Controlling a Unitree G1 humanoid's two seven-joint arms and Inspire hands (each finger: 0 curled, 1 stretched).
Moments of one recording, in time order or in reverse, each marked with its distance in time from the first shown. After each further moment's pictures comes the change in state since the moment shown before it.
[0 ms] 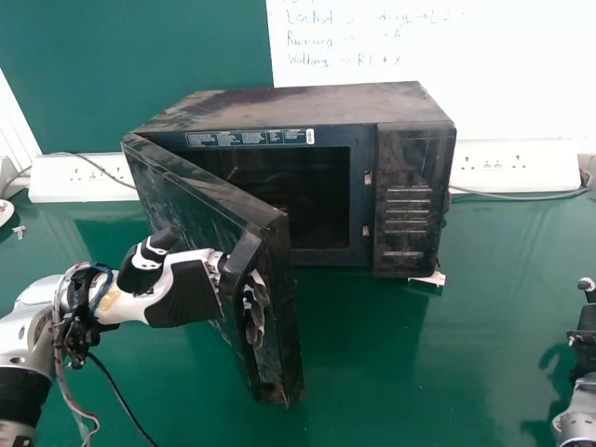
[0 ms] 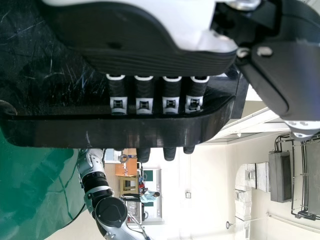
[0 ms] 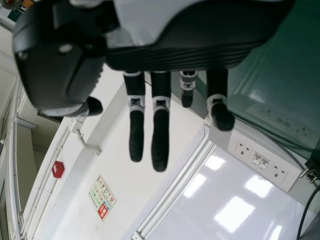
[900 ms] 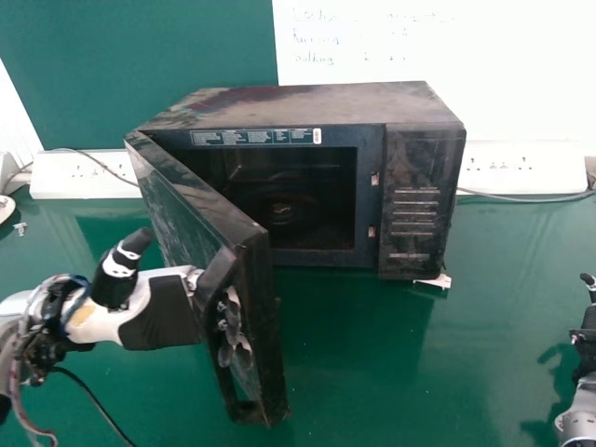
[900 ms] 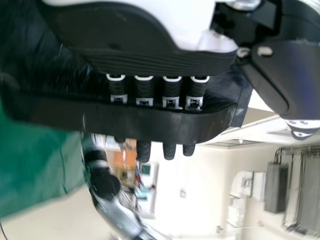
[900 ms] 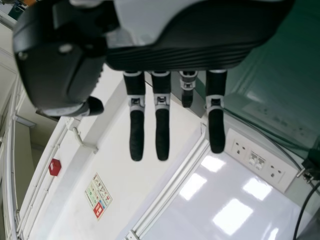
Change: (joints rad) left arm 0.159 0.152 0.033 -0.159 -0.120 0.106 0.001; right arm -0.001 -0.009 0.001 0.000 -0.010 -0.003 -0.034
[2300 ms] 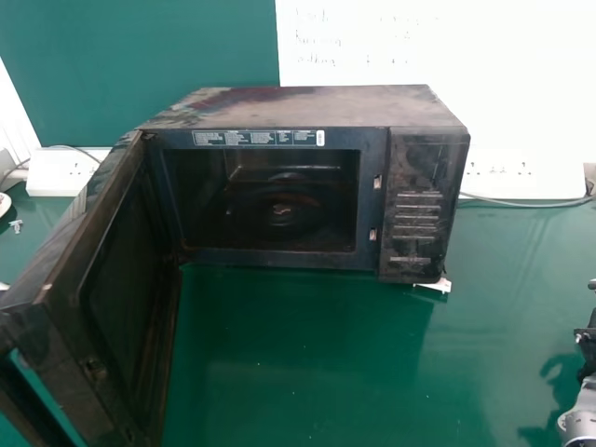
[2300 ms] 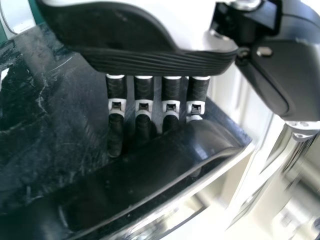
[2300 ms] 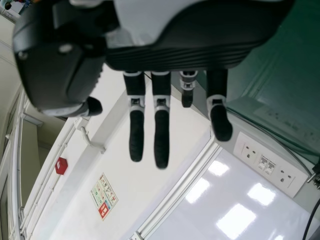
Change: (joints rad) left arm 0.353 -0.034 0.719 -0.047 0.034 -0.446 0.011; right arm -0.001 -0.005 0.000 -0.004 -0.005 -0.010 -0.020
